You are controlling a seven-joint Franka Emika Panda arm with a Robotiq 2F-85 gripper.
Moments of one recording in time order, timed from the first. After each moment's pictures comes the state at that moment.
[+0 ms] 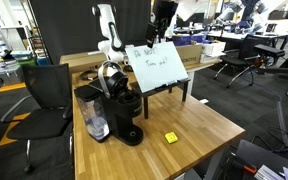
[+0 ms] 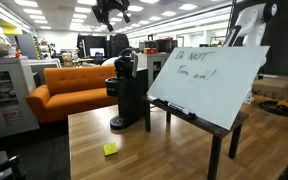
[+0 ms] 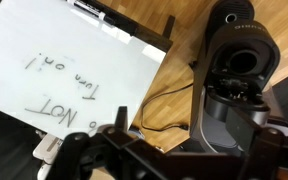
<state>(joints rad) -0.01 -0.26 -0.01 -2.09 -0.24 2.26 -0.12</state>
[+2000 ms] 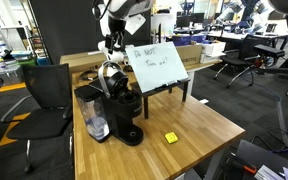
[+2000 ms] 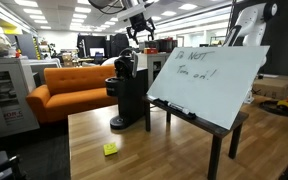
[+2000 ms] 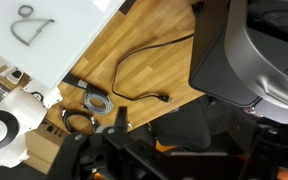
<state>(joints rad) 0.01 0.45 0.03 -1.31 -0.15 2.22 -0.36</state>
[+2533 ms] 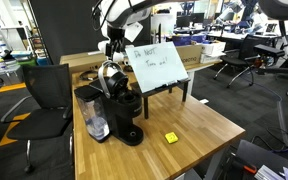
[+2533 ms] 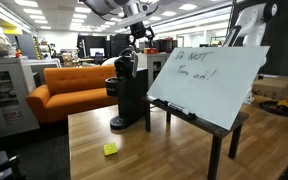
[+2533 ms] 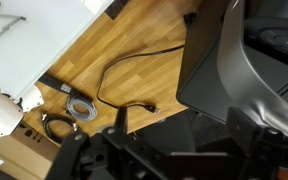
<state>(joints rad) 0.01 0.49 0.05 -1.31 -0.14 2.22 -0.43</state>
